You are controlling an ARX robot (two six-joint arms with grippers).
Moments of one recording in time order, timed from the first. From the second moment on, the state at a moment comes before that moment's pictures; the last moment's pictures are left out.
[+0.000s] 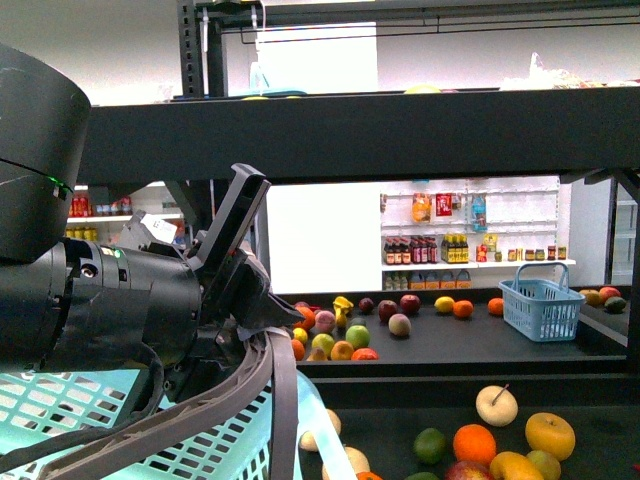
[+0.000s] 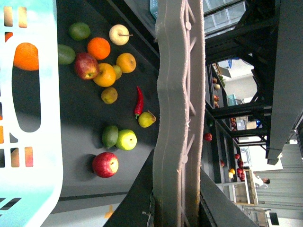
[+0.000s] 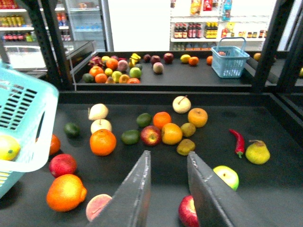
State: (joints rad) left arm -0.36 1.56 0.98 0.31 0.37 -1.01; right arm -0.04 0.10 0.11 -0.02 -0.01 0.01
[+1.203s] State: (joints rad) left arm -0.36 1.56 0.98 0.31 0.37 -1.01; right arm 0.00 0.01 0.02 0.00 0.00 0.00
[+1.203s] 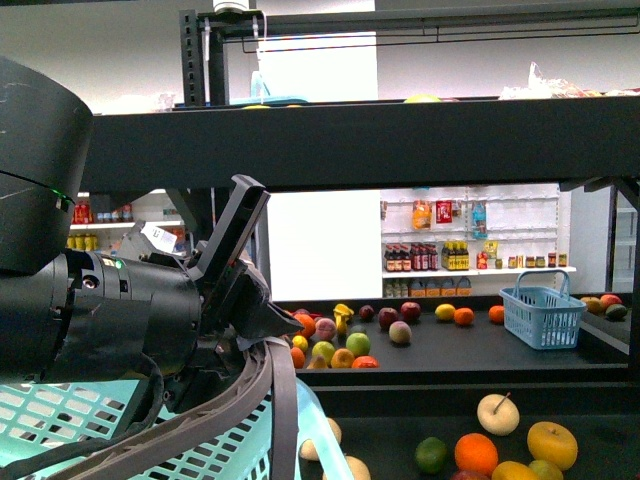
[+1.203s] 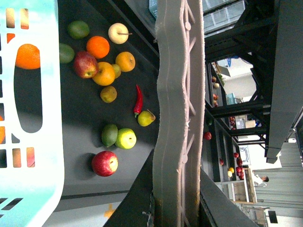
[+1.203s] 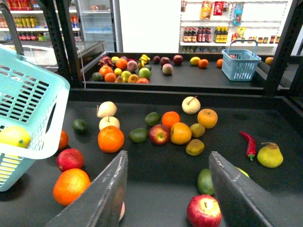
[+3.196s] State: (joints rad) left arm 0.25 2.04 0.99 1.38 -0.10 -1.58; right arm 0.00 0.01 0.02 0.00 0.00 0.00
